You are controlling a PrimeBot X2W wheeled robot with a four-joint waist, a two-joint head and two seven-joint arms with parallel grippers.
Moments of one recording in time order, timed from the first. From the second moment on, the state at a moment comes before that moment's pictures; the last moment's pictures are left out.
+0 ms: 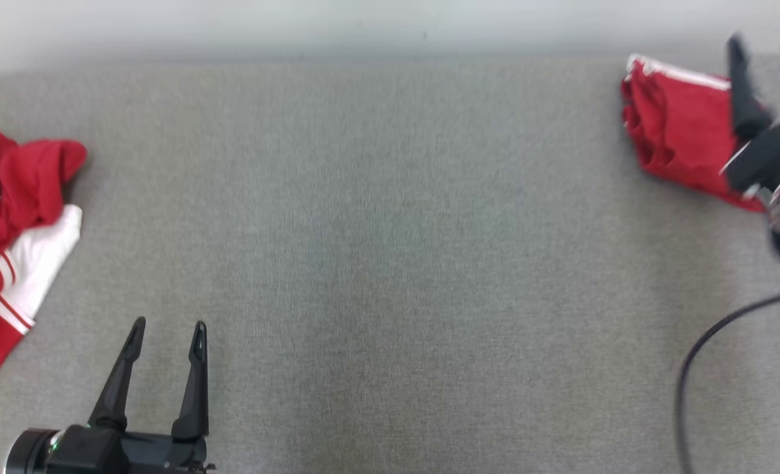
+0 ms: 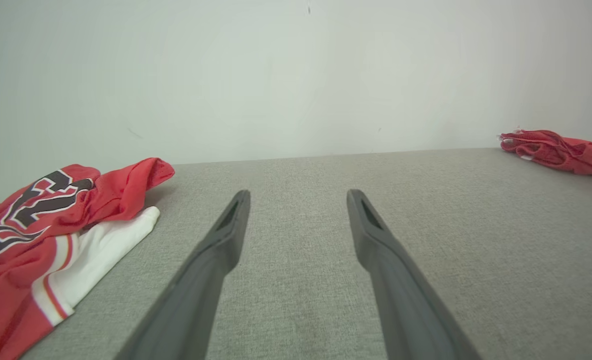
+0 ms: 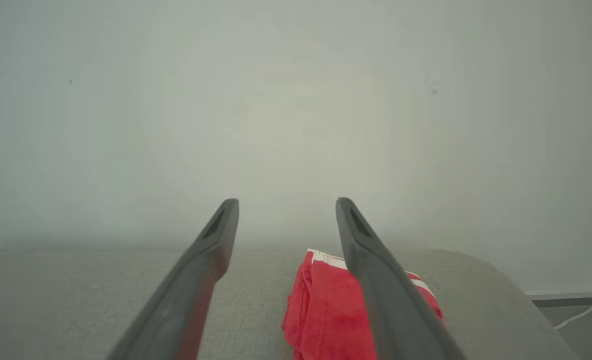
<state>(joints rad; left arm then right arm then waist) -0.10 0.14 -0.06 -0.11 -0.09 0.03 -0.26 -1.03 -0.56 0.66 0.82 0.72 0.13 -0.26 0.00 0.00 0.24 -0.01</state>
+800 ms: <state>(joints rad) -0.02 0.11 -0.06 -0.06 -0.10 0.04 -0.26 -0.47 -0.29 0.37 0.46 0.48 0.13 -0.26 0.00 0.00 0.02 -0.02</state>
